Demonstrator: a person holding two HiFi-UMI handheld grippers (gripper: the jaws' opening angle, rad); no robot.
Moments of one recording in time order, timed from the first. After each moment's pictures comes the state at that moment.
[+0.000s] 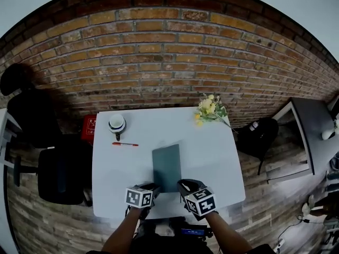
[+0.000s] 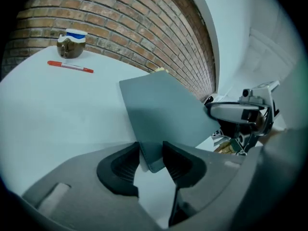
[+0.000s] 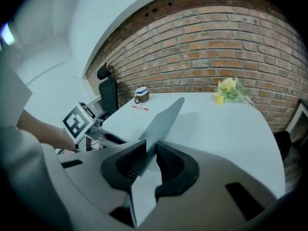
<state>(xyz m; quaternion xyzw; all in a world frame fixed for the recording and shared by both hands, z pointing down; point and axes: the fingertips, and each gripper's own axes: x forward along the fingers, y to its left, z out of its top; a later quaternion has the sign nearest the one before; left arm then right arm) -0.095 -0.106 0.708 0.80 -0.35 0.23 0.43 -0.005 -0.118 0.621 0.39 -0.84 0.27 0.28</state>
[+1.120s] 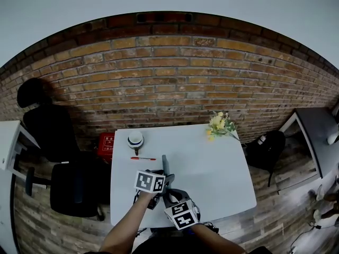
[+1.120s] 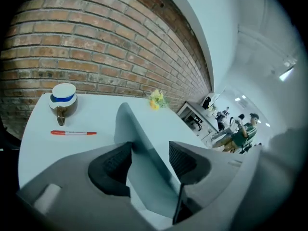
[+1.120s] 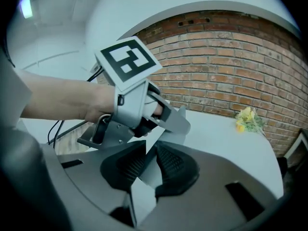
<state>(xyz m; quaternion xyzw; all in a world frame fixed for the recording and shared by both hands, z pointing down) -0.125 -0.193 0.586 0.83 -0.36 0.24 0.36 -0.143 -0.103 0.565 0.39 -0.86 0.18 0.27</state>
